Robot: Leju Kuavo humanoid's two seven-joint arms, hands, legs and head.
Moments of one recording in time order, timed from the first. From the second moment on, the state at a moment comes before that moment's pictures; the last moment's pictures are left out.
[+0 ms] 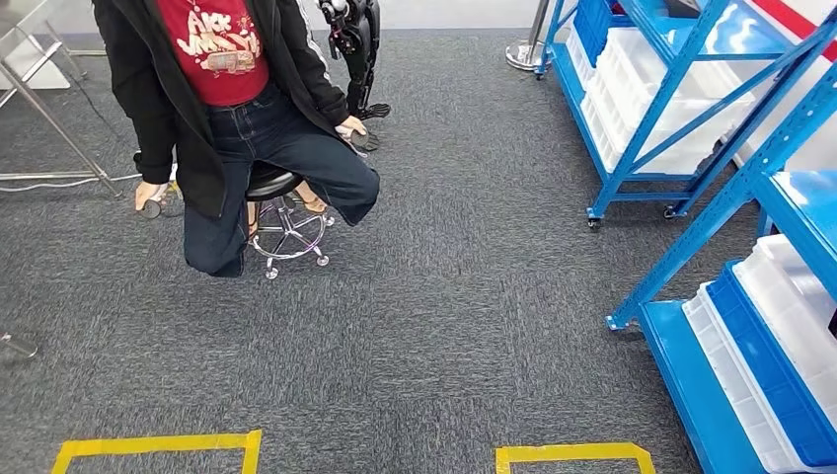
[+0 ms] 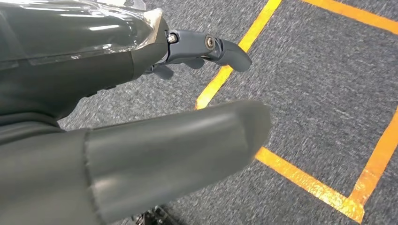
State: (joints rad) left arm -0.07 -0.14 1.09 -0.21 -0.49 0.41 -0.42; right arm -0.06 0.05 -0.60 -0.20 0.31 -0.63 -0.16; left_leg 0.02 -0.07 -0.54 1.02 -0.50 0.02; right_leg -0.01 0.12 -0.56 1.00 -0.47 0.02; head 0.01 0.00
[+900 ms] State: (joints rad) left arm -0.07 -0.15 1.09 -0.21 -0.50 0.41 -0.43; right arm -0.06 0.05 -0.61 -0.20 0.30 -0.65 -0.16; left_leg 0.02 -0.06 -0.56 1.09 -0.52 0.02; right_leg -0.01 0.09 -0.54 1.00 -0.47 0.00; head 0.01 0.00
